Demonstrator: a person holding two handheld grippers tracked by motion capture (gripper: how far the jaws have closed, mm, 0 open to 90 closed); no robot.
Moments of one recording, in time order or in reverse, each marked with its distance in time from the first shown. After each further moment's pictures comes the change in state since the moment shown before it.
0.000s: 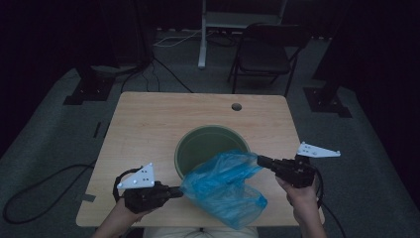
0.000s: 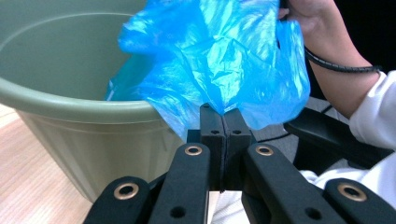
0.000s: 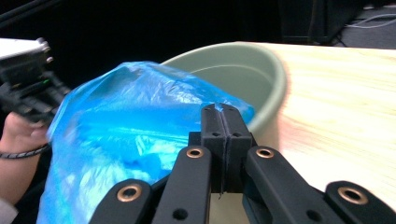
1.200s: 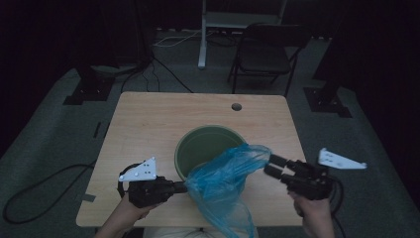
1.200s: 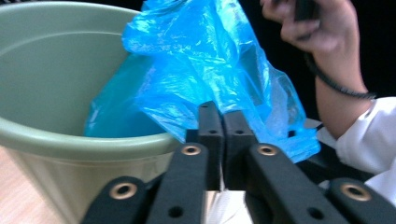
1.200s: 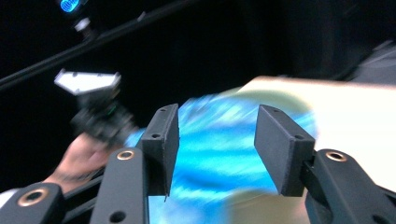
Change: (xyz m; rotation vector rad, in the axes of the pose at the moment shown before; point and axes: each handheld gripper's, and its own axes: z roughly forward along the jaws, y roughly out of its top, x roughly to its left) left arm 0.004 0.014 0.009 -0.054 -0.068 -0.061; right arm 0.046 0.006 -0.027 -0.106 0.114 -0.008
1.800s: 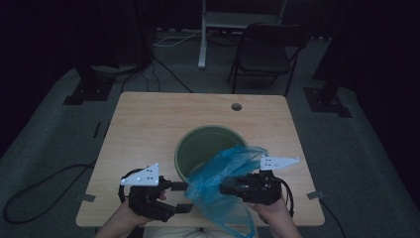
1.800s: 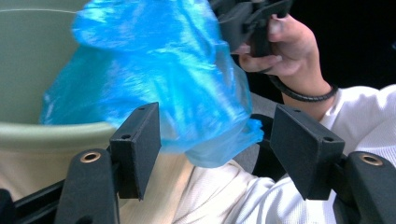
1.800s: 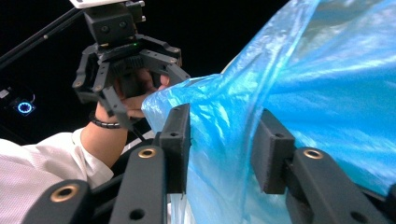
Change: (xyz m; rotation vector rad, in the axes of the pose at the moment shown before) left arm -0.018 0.003 0.004 0.069 -0.054 0.007; right arm 0.012 -0.032 0.087 0.242 0.207 0.028
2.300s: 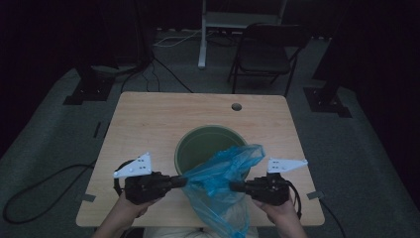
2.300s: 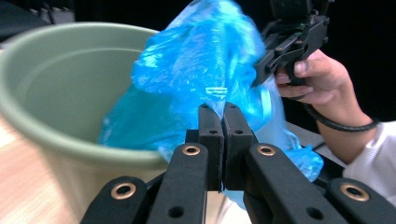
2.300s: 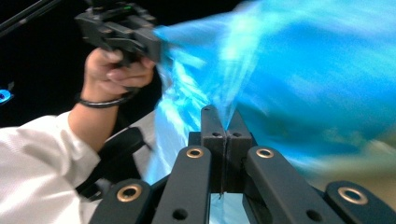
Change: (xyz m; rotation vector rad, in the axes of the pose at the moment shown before) left arm 0.017 0.000 -0.027 -0.126 0.142 -0.013; right arm -0.008 -0.011 -0.028 0.003 -0.086 -0.024
